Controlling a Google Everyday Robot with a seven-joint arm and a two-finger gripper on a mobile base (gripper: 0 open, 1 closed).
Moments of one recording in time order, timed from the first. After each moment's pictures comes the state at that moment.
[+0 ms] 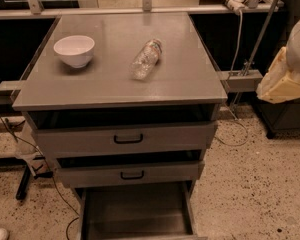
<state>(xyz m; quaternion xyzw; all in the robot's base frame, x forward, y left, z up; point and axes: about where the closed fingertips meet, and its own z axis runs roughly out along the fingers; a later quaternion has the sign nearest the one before) 0.435 -0.219 0.972 -0.60 0.79 -0.03 0.16</state>
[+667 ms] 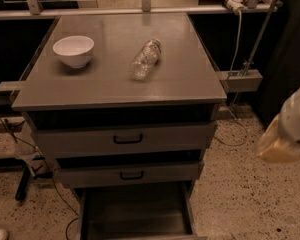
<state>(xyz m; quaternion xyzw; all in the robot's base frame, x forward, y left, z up) 0.383 -0.232 0.869 -0.53 0.84 0.02 0.12</state>
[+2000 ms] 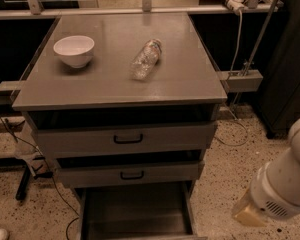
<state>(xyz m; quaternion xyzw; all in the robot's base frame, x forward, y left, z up) 0.316 -0.211 0.723 -0.49 0.86 0.10 0.06</state>
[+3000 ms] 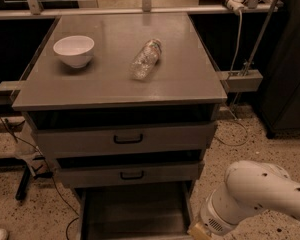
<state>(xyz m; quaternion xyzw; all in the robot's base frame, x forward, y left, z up) 0.323 -0.129 0.574 -0.45 0.87 0.18 0.05</state>
